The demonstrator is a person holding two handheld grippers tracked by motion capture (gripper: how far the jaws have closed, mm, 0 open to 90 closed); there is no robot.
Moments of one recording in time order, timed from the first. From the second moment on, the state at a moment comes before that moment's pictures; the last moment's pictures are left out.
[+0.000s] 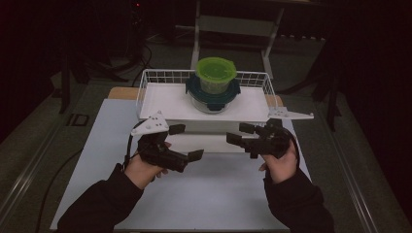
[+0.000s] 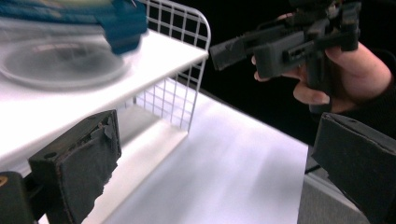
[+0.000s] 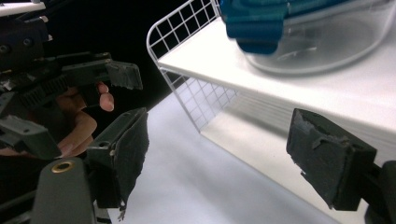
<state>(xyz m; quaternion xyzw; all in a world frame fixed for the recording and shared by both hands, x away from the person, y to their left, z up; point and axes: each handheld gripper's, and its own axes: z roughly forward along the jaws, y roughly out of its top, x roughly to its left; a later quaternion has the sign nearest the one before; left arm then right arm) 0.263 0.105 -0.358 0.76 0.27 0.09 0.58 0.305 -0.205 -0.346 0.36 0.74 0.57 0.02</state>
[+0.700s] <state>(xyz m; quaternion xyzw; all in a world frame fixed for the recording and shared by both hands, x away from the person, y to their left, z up) 0.236 0.105 -0.427 0.78 0.27 0.07 0.56 0.274 -0.222 -0.427 0.37 0.75 0.55 0.00</state>
